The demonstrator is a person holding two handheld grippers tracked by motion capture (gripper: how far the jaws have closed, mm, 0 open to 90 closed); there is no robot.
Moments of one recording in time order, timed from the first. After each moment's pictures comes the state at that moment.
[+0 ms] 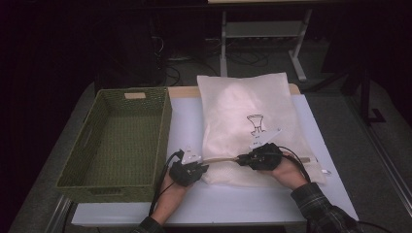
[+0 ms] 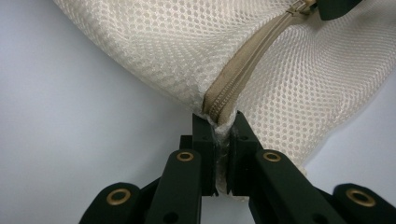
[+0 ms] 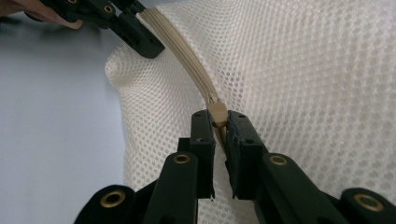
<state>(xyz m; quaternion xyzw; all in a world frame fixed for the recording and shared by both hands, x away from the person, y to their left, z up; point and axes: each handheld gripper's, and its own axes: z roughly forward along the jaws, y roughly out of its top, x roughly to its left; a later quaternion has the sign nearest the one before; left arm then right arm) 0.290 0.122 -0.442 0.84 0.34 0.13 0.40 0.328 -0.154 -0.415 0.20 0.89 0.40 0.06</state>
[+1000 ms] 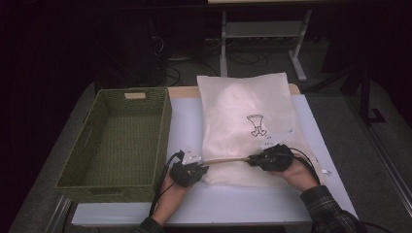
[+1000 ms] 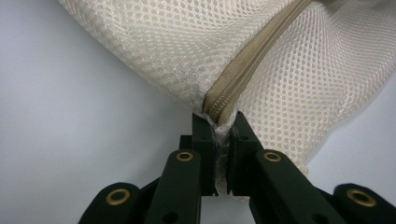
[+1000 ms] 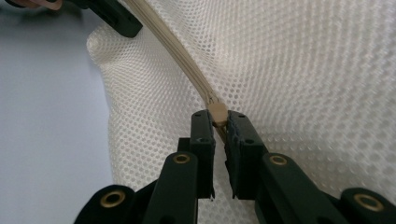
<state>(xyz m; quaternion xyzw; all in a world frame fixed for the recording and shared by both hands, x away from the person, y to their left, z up) 0.290 0.122 -0.445 0.85 0.34 0.13 0.39 0.324 -0.184 -0.418 0.23 0.89 0.39 0.07</state>
